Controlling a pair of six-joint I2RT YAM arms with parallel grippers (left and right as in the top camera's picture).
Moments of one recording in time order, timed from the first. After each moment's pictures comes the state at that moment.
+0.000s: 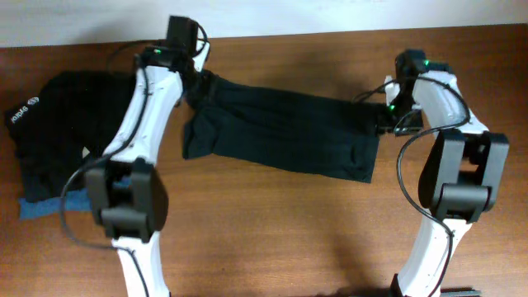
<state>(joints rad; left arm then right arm) -0.18 2.17 2.03 -0.99 -0.09 0.11 -0.13 2.18 1.76 -1.15 -0.01 -0.07</state>
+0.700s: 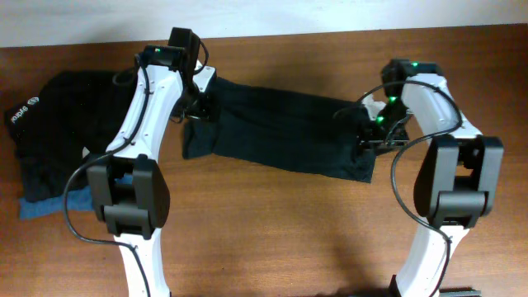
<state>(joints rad) -0.18 2.22 2.04 -1.26 0.06 0.11 -0.05 2.13 1.67 -1.31 -0.18 -0.16</state>
